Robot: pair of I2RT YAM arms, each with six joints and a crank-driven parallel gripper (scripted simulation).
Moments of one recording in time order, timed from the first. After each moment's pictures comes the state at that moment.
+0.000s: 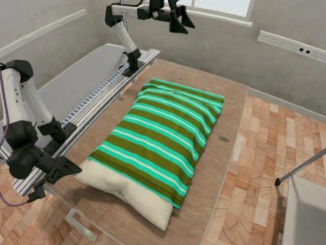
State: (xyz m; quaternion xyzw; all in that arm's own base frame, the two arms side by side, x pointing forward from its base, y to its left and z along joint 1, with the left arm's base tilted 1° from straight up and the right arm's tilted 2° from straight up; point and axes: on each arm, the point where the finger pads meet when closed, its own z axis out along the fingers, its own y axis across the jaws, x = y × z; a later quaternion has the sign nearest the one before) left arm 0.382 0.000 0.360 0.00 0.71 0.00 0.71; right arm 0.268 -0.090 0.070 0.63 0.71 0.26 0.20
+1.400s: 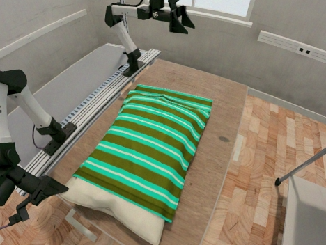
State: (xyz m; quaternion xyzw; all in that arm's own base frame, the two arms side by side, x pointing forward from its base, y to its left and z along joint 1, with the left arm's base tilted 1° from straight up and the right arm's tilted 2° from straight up) left arm 0.382 0.000 0.360 0.00 0.71 0.00 0.71; right arm 0.269 -0.173 0.067 0.63 0.71 0.25 0.21
